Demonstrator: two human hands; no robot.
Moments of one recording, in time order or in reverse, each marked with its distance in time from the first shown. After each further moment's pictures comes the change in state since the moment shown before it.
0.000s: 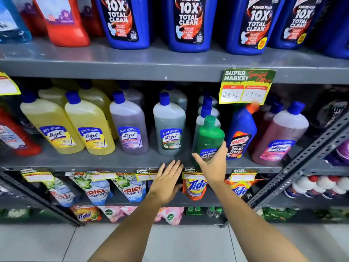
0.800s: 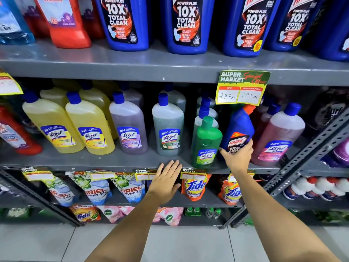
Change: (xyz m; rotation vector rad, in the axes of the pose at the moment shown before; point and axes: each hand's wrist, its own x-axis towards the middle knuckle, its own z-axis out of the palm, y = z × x) left_hand 0.000 0.001 0.001 -0.023 -0.007 -0.021; right_hand 0.063 0.044 -0.049 -0.049 0.112 0.250
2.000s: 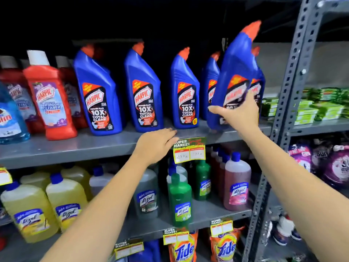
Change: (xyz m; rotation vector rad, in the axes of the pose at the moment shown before) left_hand 0.125 0.065 -0.331 0.117 0.499 0.214; right_hand 0.007 -0.268 -0.221 0.256 0.251 -0.489
